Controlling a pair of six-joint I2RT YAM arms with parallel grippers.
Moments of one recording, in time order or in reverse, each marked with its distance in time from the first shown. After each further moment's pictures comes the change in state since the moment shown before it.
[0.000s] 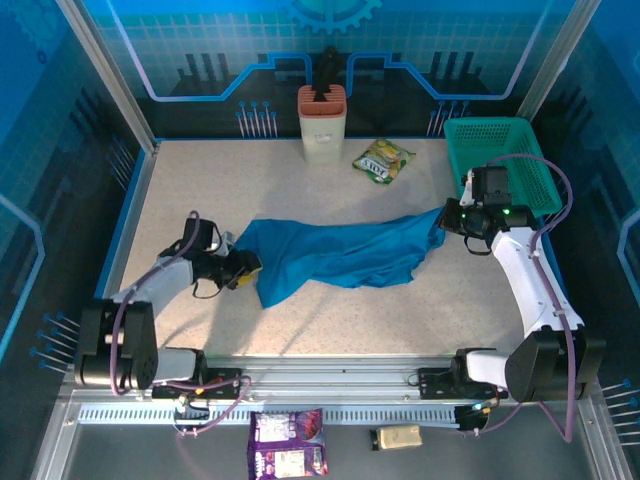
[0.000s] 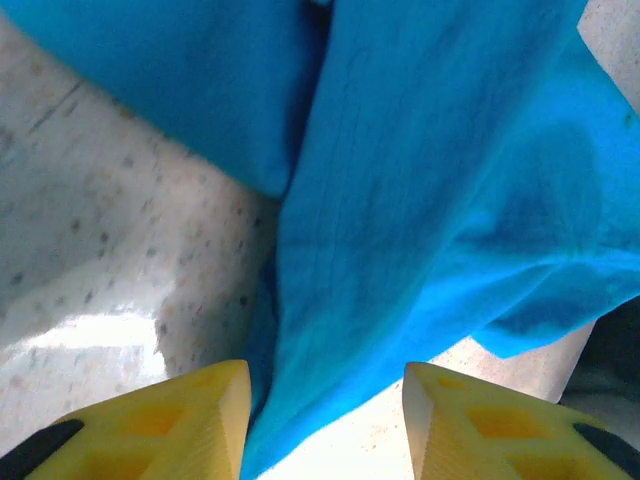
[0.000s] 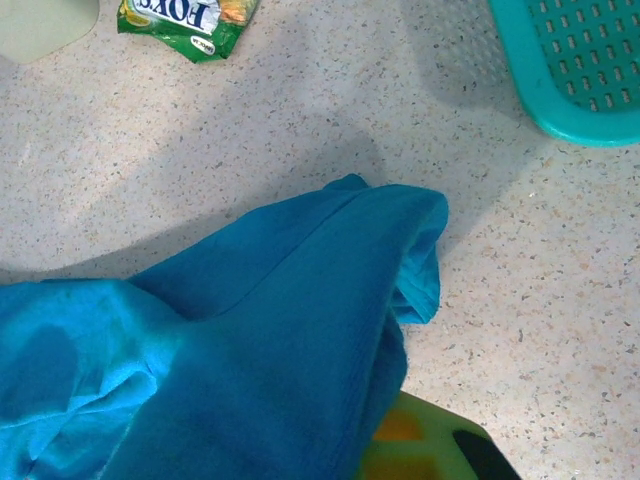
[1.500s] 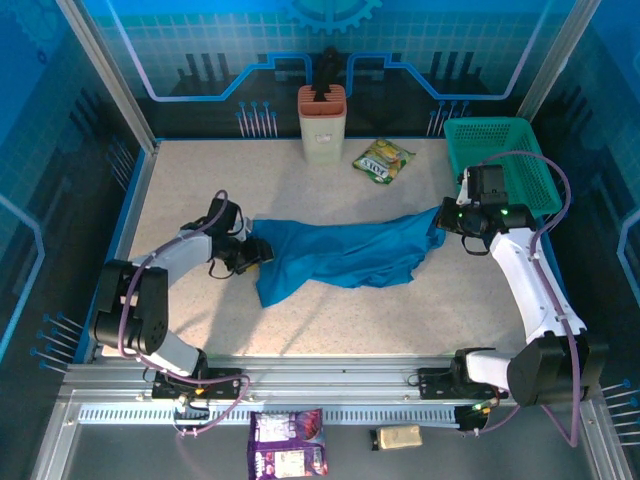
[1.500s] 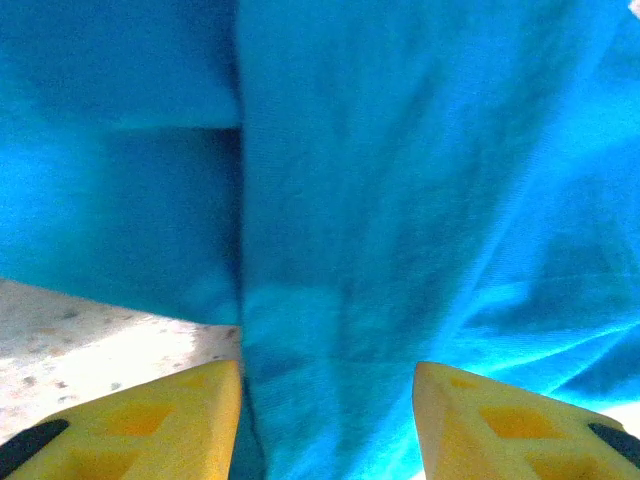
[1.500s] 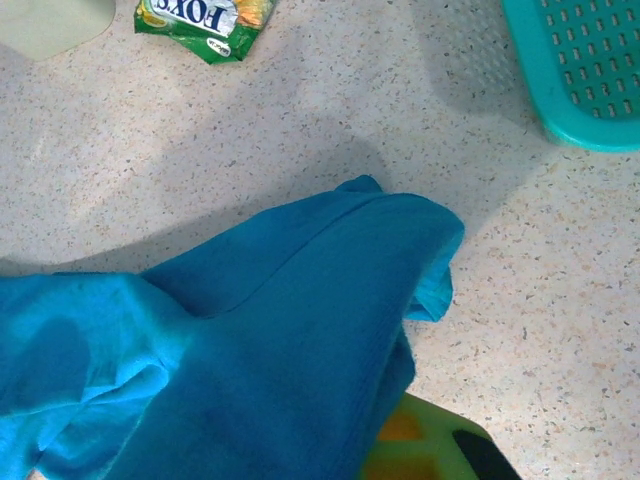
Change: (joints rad) left arm -0.132 0.177 0.203 -0.093 -0.204 0.101; right arm 0.045 -0.016 0.027 -0.027 0.034 0.012
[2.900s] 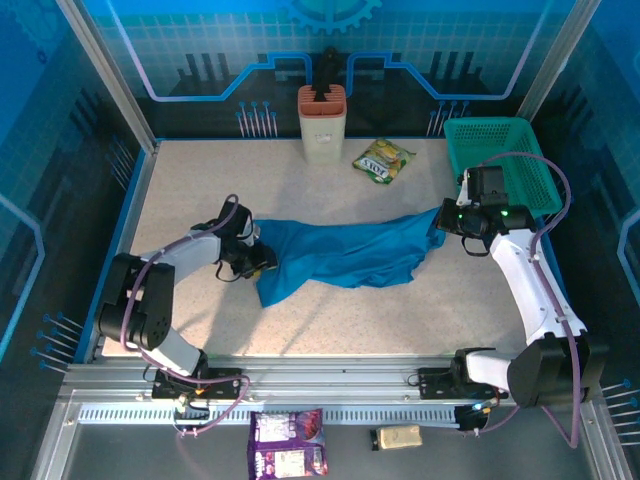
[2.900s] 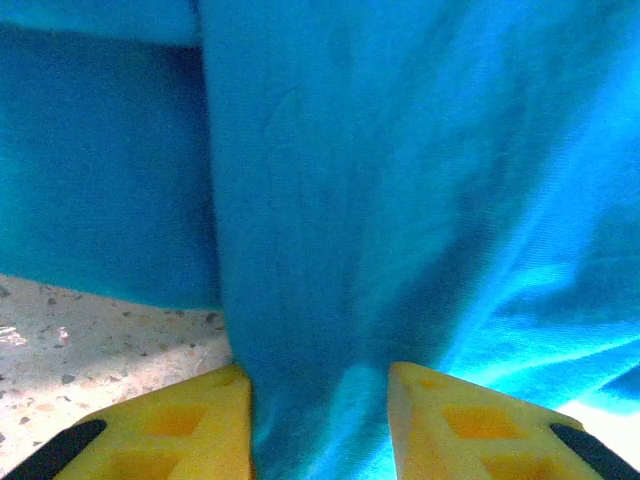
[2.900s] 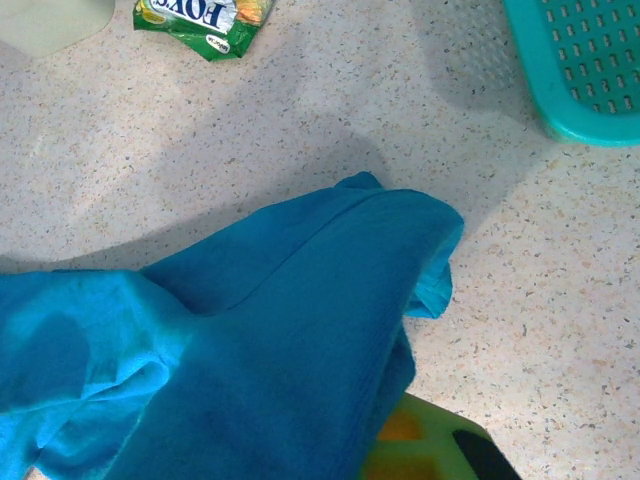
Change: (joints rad) left arm -0.066 0.032 0.004 -0.005 -0.018 -0.034; right arm 0.000 -0.006 -0.009 0.000 0.000 0.000
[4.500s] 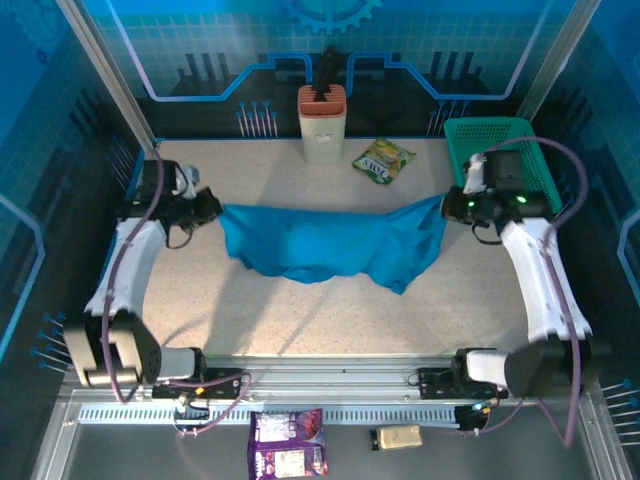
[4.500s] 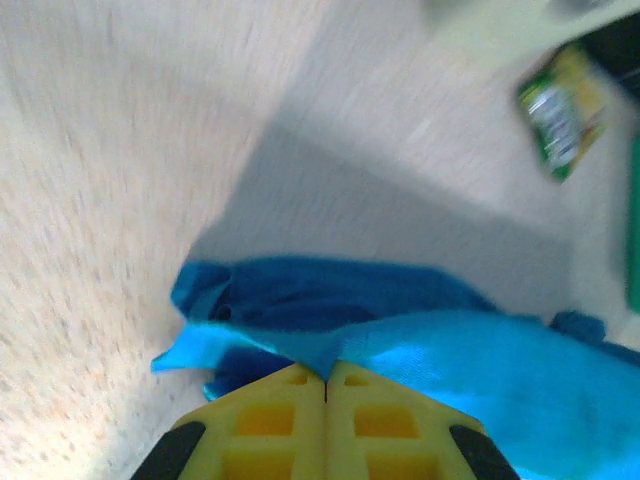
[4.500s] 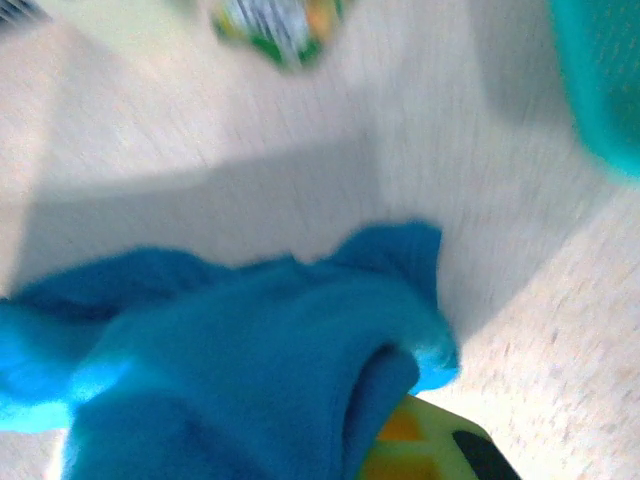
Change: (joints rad) left arm 0.330 -0.202 0.258 -0.210 0.019 0.144; right arm -0.042 0.089 0.136 -0.138 -0.155 -0.068
